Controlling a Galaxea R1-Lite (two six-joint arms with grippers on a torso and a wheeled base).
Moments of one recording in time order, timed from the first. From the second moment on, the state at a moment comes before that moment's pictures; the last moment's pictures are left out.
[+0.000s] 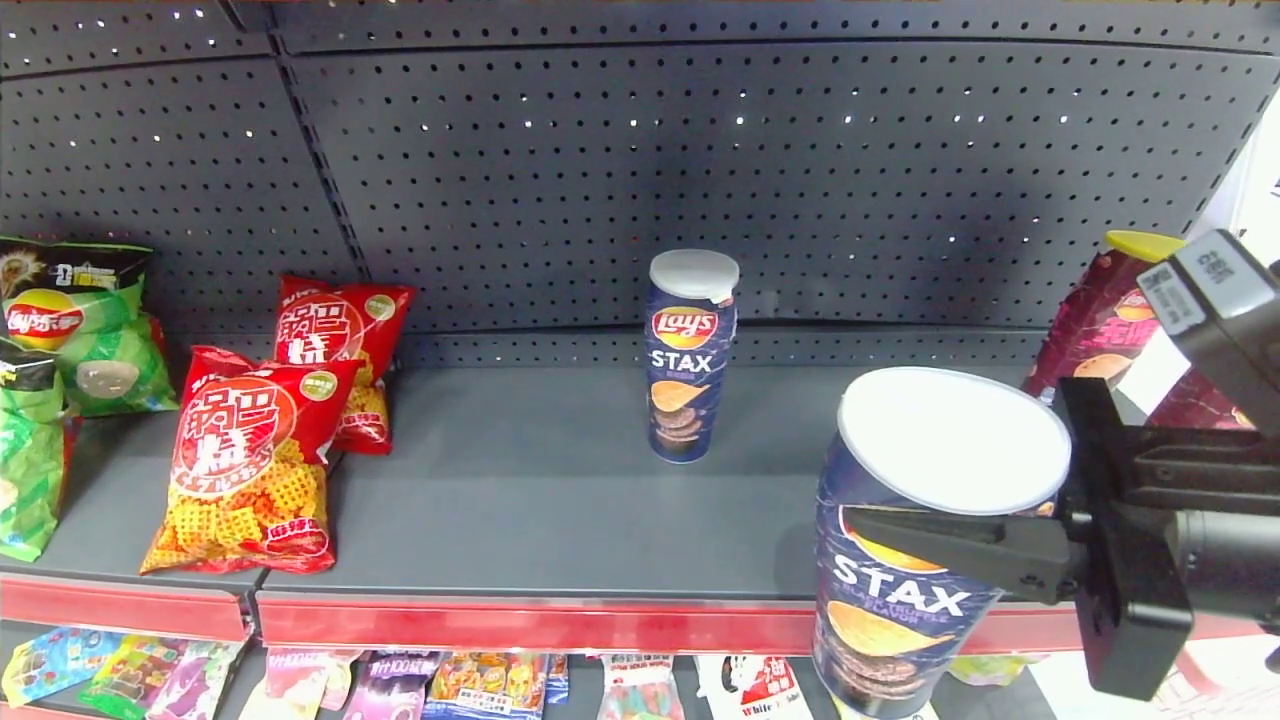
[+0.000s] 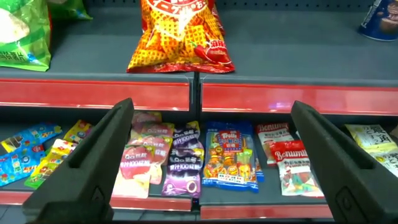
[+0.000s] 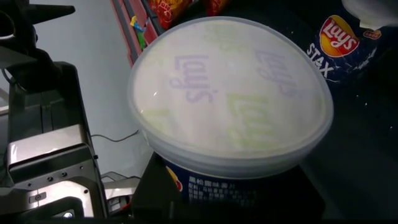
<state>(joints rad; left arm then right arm) 0.00 0.01 0.00 0.00 0.00 -0.02 0.78 1.26 -0.81 -0.18 0.30 -0.27</state>
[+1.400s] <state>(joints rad) 0.00 0.01 0.00 0.00 0.00 -0.02 0.78 1.26 -0.80 -0.19 0.30 -0.27</state>
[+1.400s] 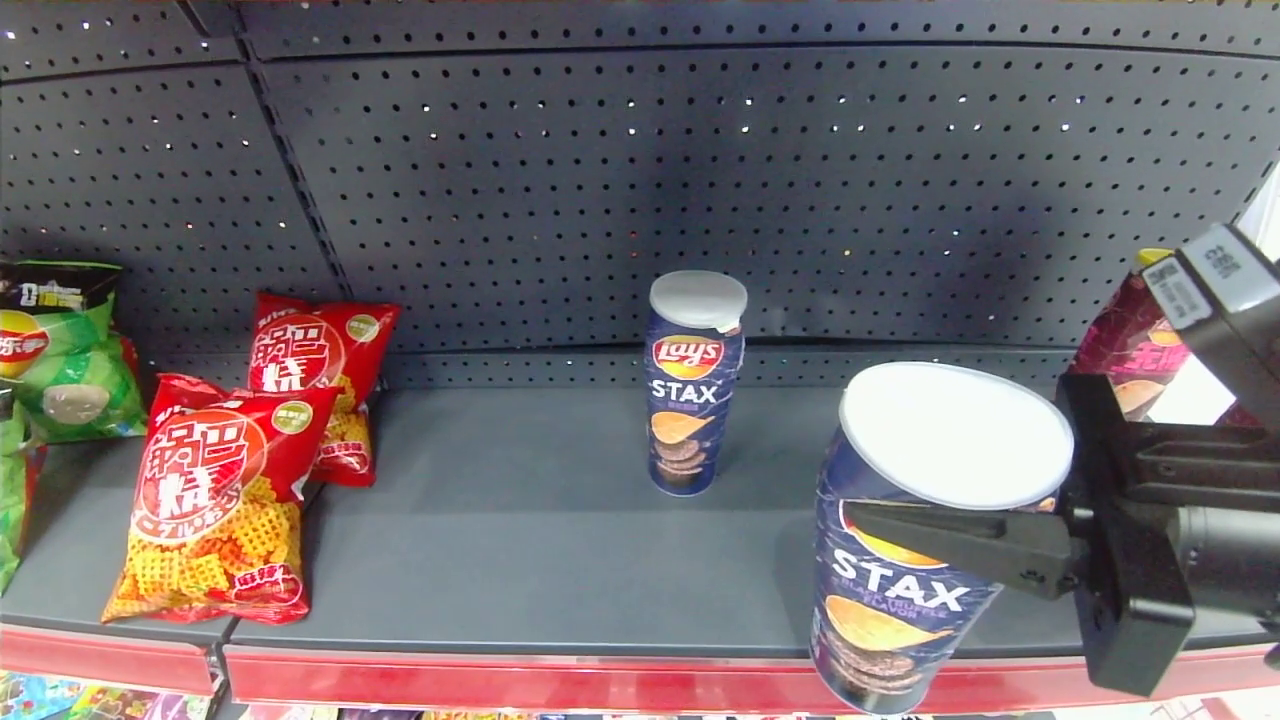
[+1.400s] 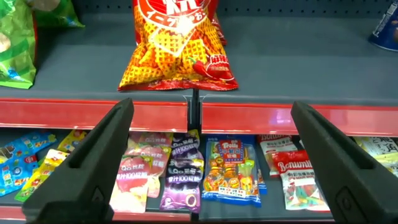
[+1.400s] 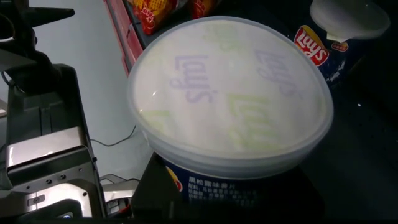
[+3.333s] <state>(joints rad) 0.00 0.01 0.00 0.00 0.00 -0.02 0.77 1.27 -0.79 -0.20 0.30 -0.27</state>
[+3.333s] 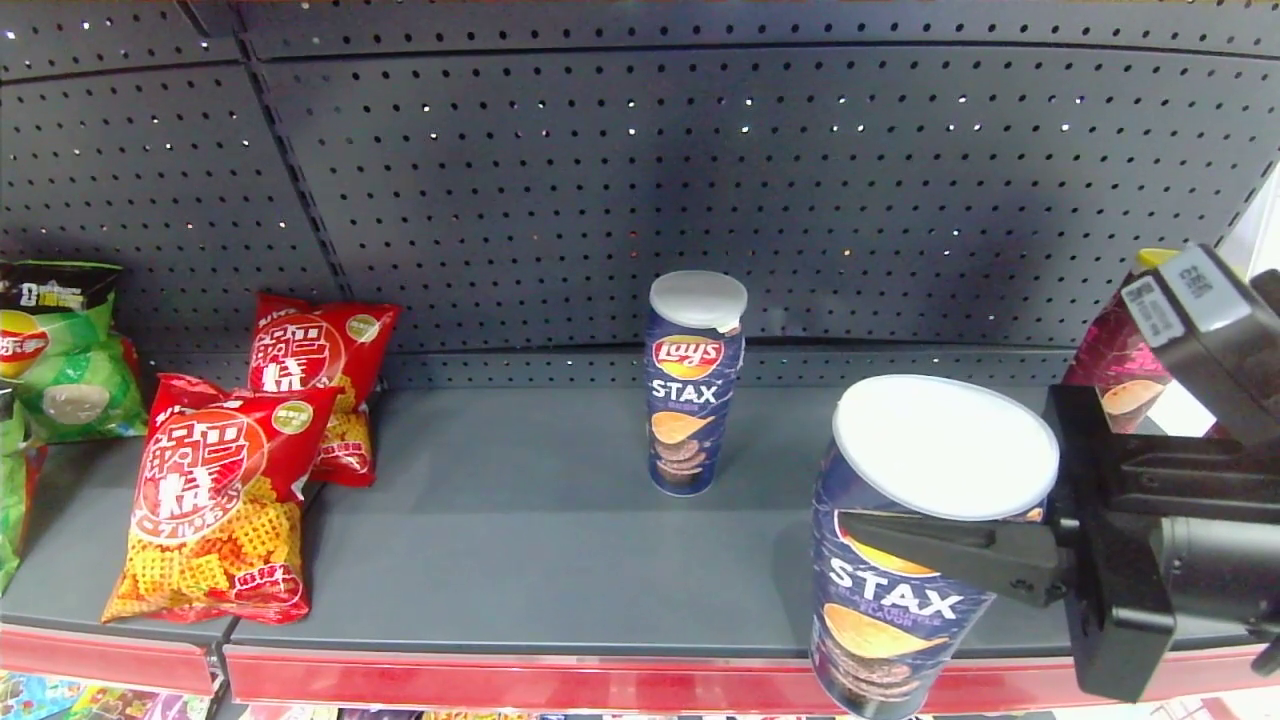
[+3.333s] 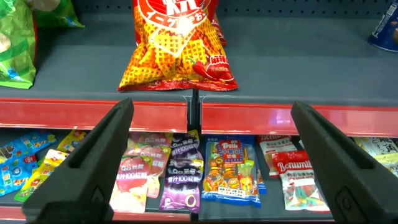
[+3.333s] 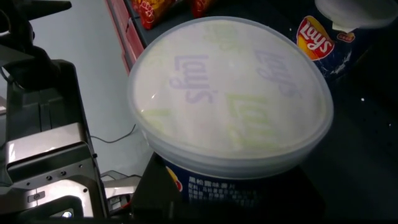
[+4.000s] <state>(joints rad) 0.00 0.01 0.00 0.00 0.00 -0.02 0.77 1.27 -0.78 -0.20 0.30 -0.27</state>
